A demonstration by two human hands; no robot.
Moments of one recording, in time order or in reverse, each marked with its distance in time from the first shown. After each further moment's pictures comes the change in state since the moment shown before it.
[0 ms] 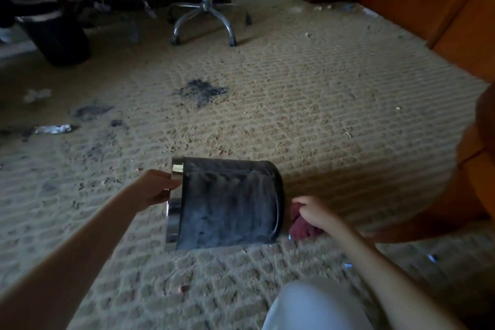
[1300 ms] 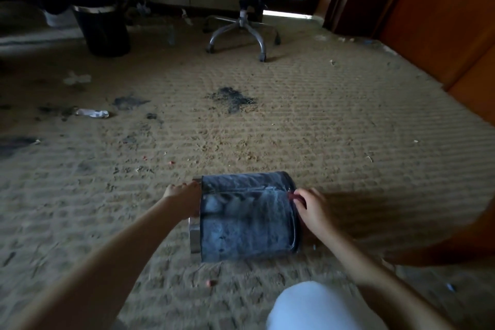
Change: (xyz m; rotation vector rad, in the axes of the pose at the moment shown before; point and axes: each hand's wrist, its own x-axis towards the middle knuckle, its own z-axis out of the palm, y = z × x) left_hand -0.007 -0.057 -0.044 1.461 0.068 0.303; right_hand -0.017 -0.077 0.072 -0.309 0.462 -0.460
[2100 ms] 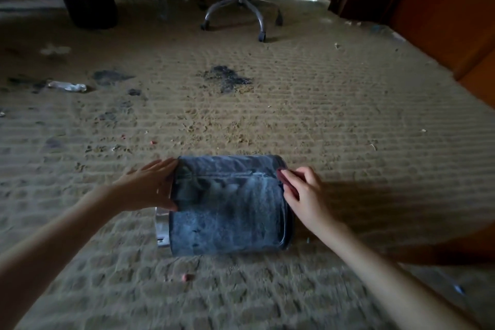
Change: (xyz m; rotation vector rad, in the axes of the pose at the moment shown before) left_hand 0.009 -0.022 0.036 -0.326 0.019 0.124; right_hand 0.006 0.035 0.026 -0.008 0.200 -0.341
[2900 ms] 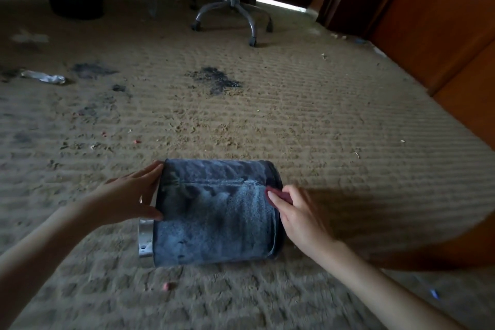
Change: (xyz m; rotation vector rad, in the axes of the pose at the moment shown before) left_hand -0.008 -0.010 0.016 -0.047 0.076 0.079; right_hand -0.022 -0.005 -0.011 -0.166 -0.258 -0.058
